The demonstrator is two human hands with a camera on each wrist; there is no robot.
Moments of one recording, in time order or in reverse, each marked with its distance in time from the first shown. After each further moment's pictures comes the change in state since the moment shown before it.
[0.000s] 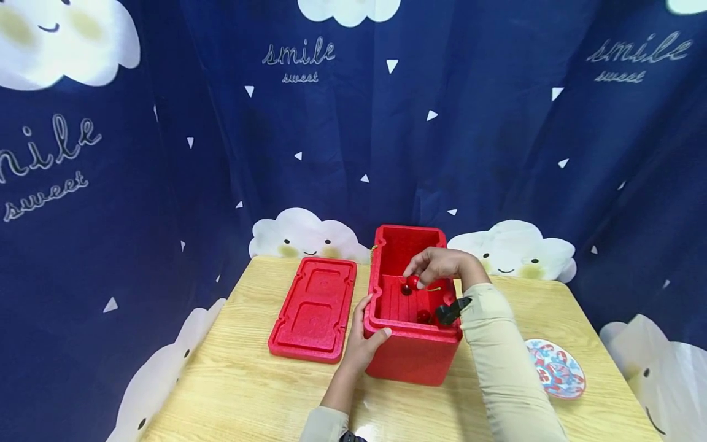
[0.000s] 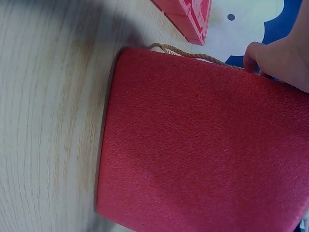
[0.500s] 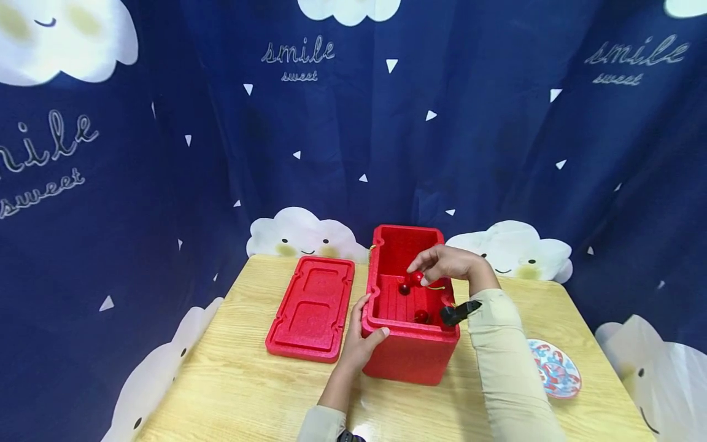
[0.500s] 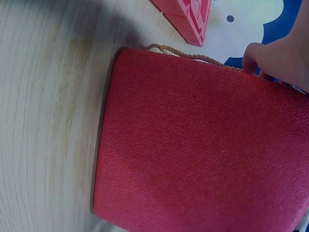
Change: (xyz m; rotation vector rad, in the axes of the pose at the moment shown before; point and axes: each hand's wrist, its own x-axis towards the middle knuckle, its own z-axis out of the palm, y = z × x) left_hand -0.003 0.014 0.003 0.029 -0.001 -0.005; right_hand -0.018 0.005 -0.006 0.014 0.046 -0.100
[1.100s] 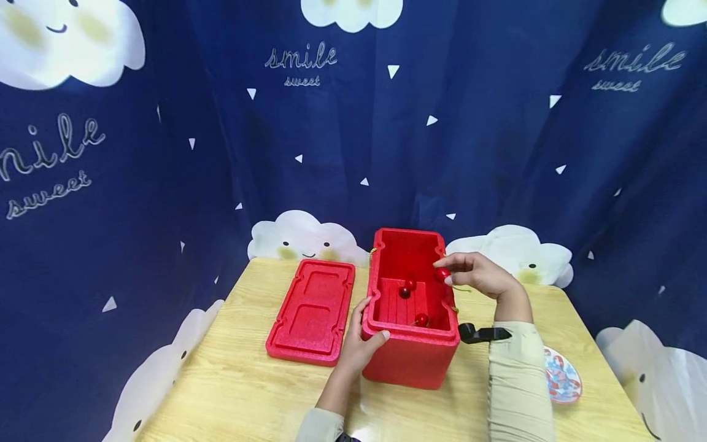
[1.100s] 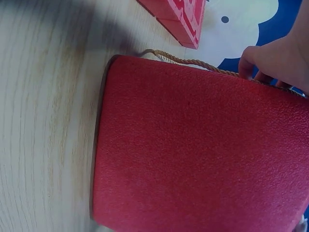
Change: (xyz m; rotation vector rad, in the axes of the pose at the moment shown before) left_hand -0.002 0.000 -0.004 0.047 0.014 -0.043; right_hand -0.056 0.010 0.005 0.085 0.274 -0.211
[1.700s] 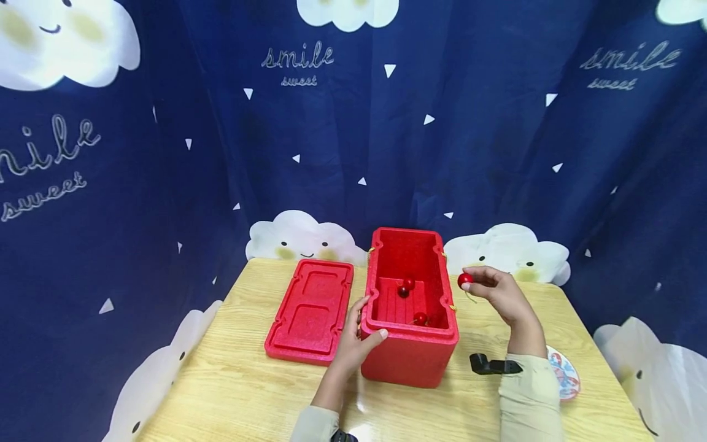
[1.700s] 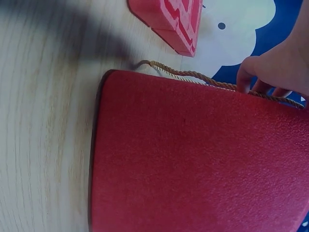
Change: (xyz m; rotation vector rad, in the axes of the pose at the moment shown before) left_hand 0.000 0.006 -0.007 0.078 -0.027 0.023; right_hand -0.047 0.031 0.011 -0.105 0.449 0.053
